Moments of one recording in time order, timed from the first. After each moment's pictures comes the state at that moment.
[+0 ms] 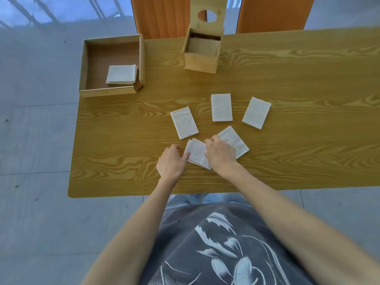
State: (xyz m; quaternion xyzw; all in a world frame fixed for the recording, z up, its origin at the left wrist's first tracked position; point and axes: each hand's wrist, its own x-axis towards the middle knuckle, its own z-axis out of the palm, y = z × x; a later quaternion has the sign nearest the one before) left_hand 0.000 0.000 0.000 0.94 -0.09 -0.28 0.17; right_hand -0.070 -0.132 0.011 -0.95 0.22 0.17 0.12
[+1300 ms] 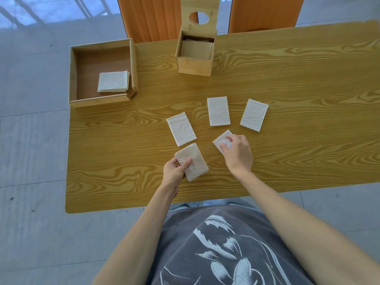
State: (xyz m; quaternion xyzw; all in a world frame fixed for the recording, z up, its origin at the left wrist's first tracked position) left_hand -0.002 0.003 -0.017 0.65 0.19 -0.44 0.59; right_hand -0.085 -0.171 0.000 -0.82 0.48 0.00 0.30
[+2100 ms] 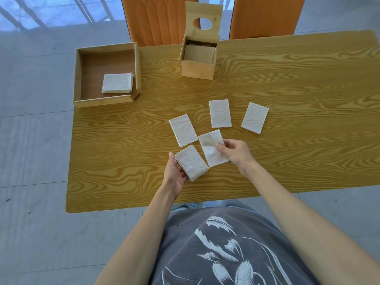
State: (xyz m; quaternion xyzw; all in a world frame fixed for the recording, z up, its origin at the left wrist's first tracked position) left_hand -0.001 0.006 -0.004 0.53 0.28 -0.47 0.64; right_hand -0.084 -0.184 0.007 -0.60 0.46 0.04 0.65
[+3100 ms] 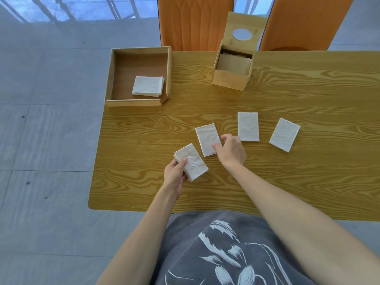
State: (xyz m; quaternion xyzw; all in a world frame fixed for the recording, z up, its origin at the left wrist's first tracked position) left_hand 0.054 0.041 -0.008 0.58 0.29 -0.38 0.65; right_hand 0.021 -0.129 -0.001 -0.83 0.46 0.08 0.30
